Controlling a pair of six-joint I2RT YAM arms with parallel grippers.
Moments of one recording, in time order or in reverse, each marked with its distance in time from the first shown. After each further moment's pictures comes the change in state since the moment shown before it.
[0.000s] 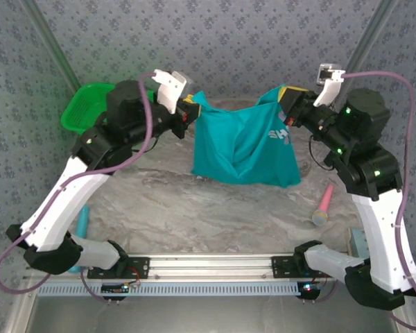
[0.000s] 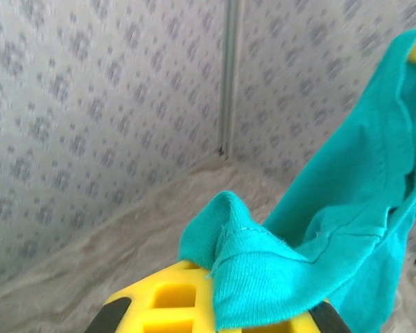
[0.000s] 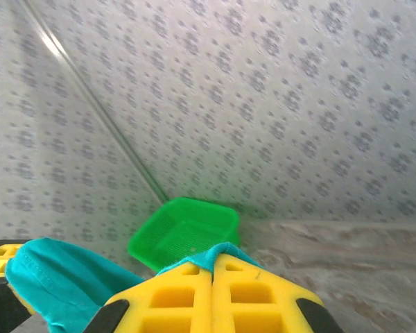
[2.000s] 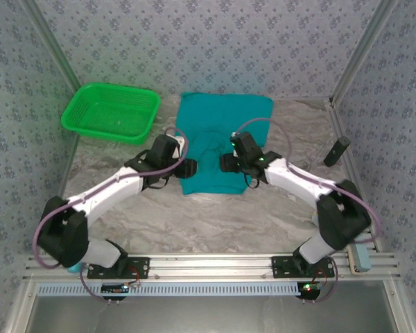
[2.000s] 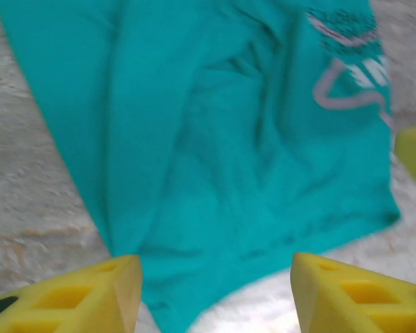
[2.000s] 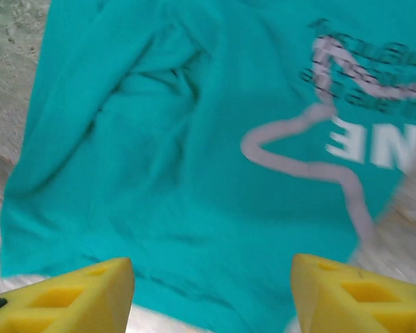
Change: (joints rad) left arm 0.191 0.124 -0.846 0.294 -0.030 -0.344; right arm 0.264 0.516 -0.666 0.340 0.257 -0.035
